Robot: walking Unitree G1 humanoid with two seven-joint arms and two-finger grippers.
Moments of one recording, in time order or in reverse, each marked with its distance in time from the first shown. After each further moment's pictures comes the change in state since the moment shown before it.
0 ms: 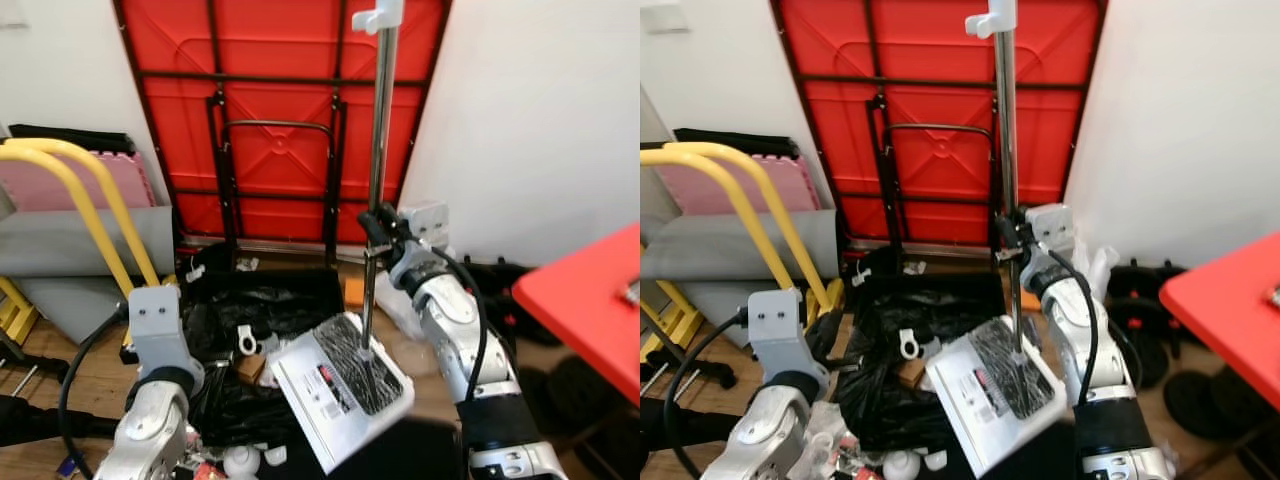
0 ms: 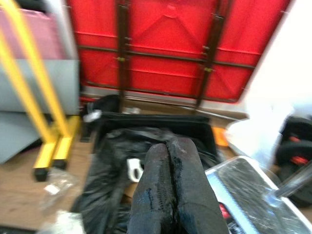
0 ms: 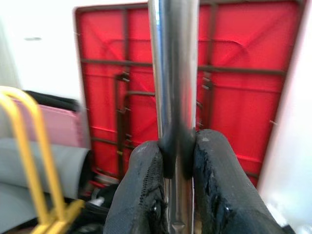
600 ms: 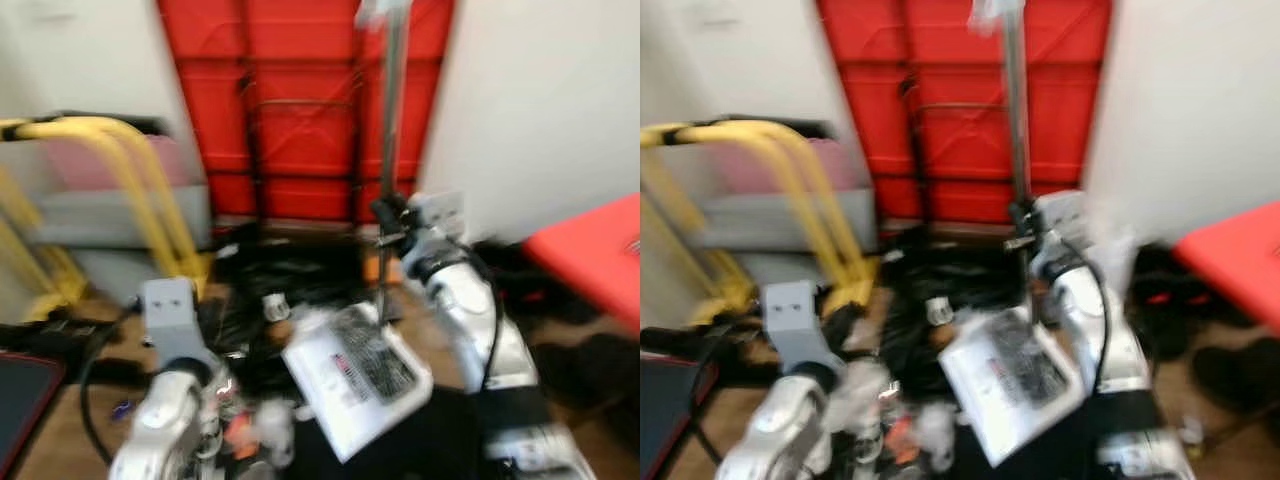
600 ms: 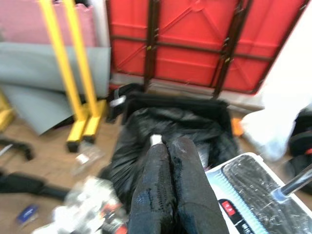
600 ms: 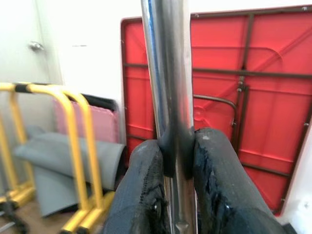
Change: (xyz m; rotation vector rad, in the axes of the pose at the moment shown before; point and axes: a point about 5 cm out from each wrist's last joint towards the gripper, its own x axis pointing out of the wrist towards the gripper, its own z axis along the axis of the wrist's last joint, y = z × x) left arm -0.003 0.002 -0.010 -0.008 0.050 0.014; right arm 0.001 0.006 -0.001 0.002 0.018 0.019
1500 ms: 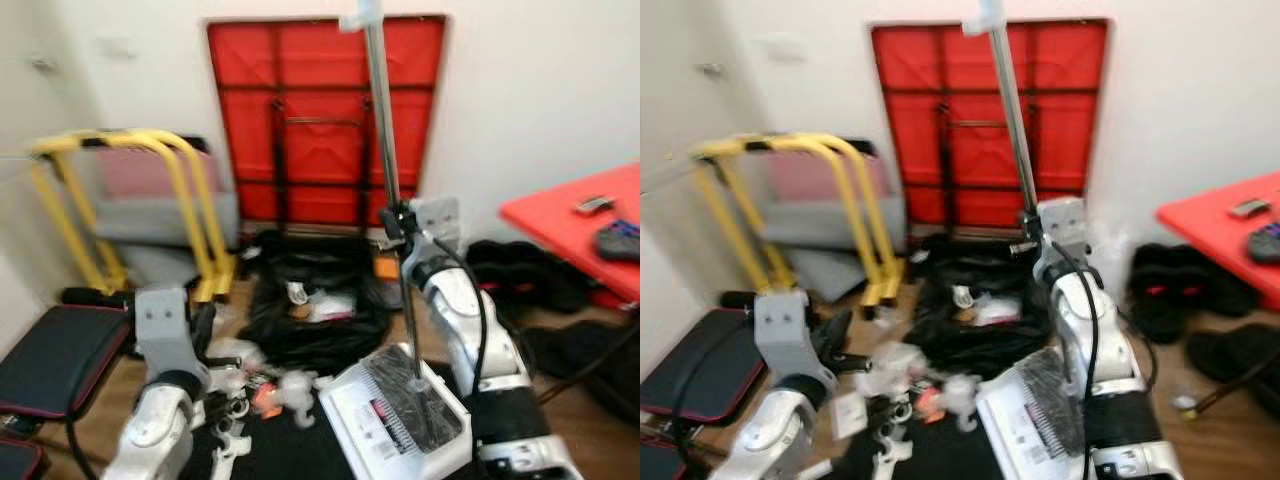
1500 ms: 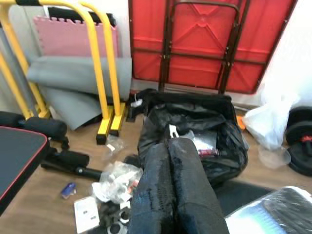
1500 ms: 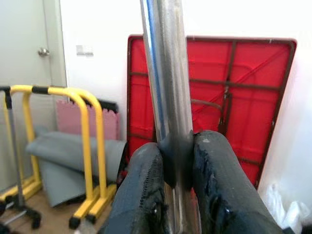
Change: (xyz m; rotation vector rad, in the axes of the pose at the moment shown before) left arm -0.001 -0.001 0.009 0.013 -0.057 -0.038; right arm 0.004 -0.011 0.000 -0.070 0.035 -0.119
